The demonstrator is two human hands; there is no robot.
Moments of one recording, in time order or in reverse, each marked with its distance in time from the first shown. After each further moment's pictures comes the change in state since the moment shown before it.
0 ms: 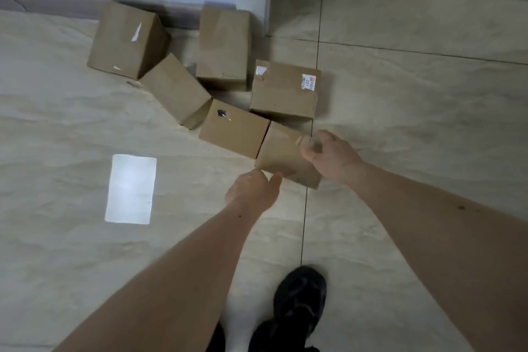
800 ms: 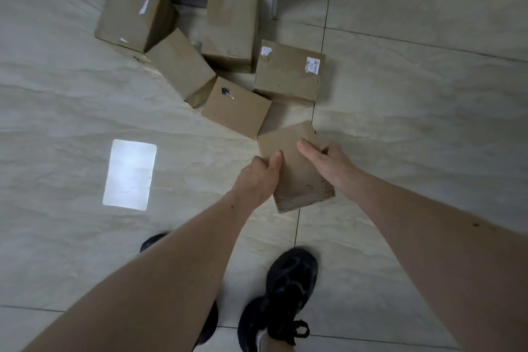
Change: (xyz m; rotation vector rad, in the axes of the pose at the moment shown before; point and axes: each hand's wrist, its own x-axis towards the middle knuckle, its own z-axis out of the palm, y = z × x) left_hand -0.030 -0.007 0.014 -0.490 -0.057 0.019; right_hand -0.049 0.008 0.024 0.584 -0.137 0.206
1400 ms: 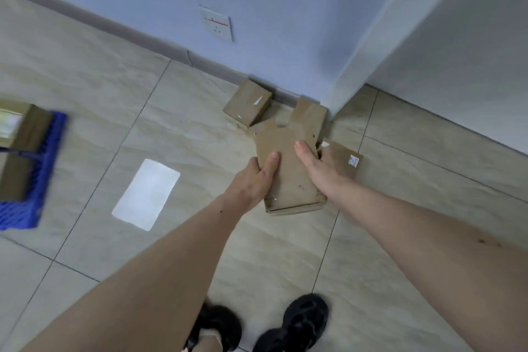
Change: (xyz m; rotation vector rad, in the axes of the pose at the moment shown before) left_hand -0.152 0.003 -0.215 -0.430 0.158 0.094; right_hand -0.182 -0.215 0.045 -0.117 0.058 -0.354
